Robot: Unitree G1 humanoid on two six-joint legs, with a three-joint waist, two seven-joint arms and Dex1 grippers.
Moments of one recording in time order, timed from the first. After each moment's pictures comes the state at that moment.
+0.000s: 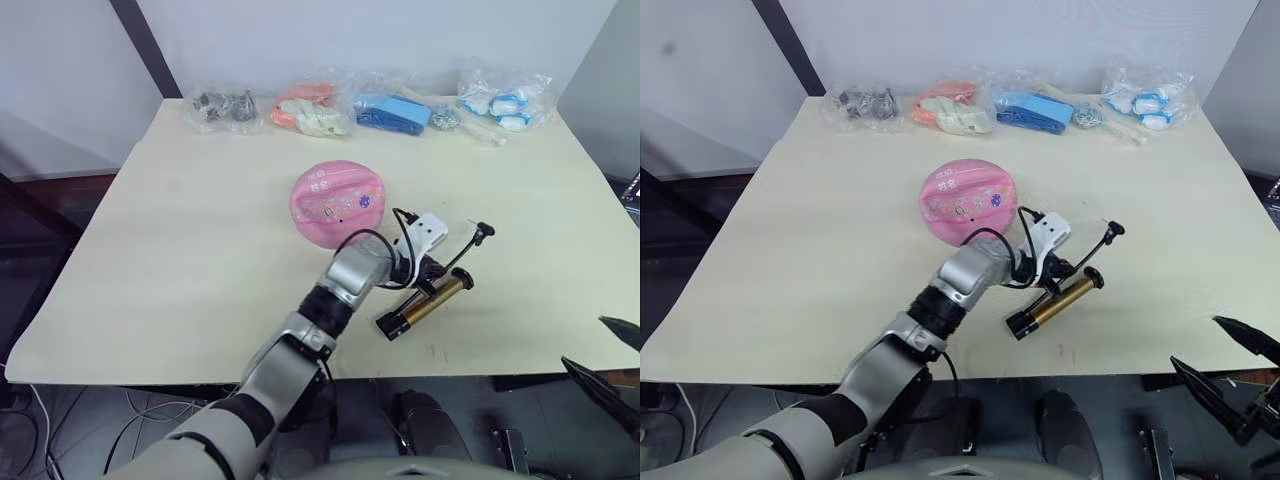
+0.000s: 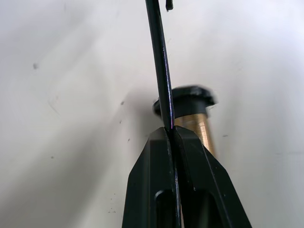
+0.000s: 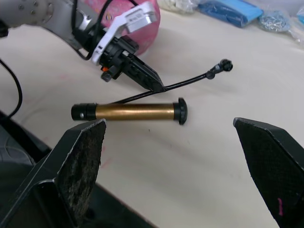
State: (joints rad) left arm -0.79 -0.03 -0.37 0.38 -0.13 0.79 -0.69; right arm 0.76 -0.53 -0.76 -0.62 0.77 0.19 1.00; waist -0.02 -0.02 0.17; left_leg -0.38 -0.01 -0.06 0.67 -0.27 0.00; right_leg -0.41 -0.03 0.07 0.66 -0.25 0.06
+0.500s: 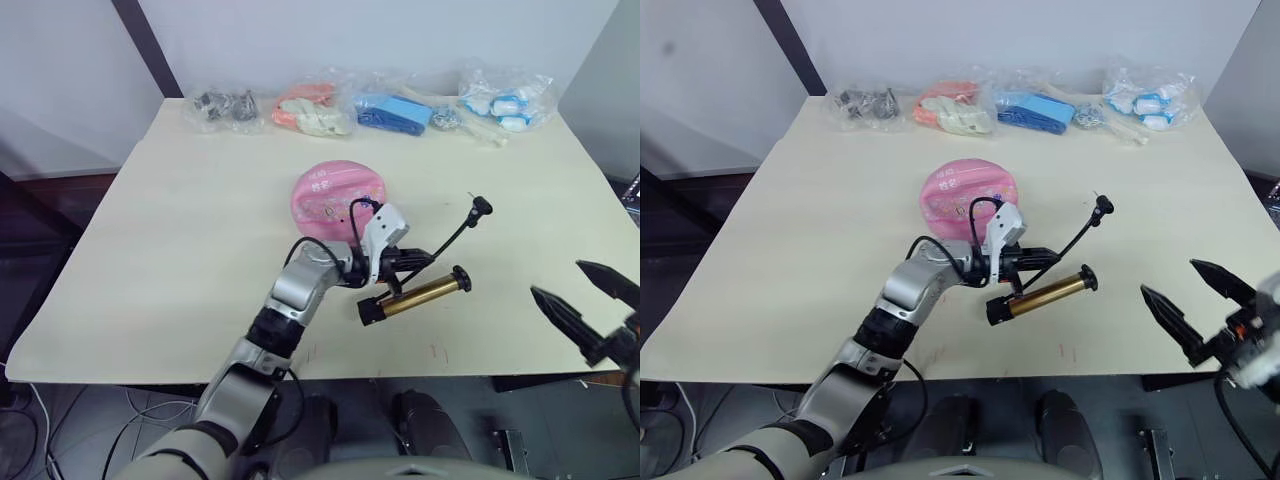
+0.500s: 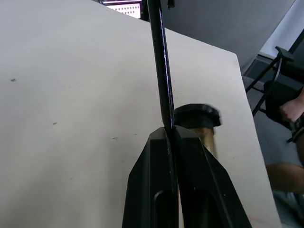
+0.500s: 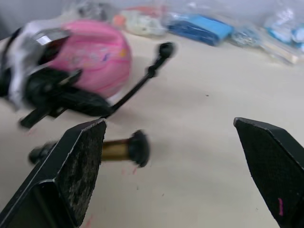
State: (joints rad) left arm -0.60 0.18 -0.31 0.16 -0.23 0.47 -0.92; right arm 0.48 -0.70 -0.66 -0.82 1.12 0.60 0.34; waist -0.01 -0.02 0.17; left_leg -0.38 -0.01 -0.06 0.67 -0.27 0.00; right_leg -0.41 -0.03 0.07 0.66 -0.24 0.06
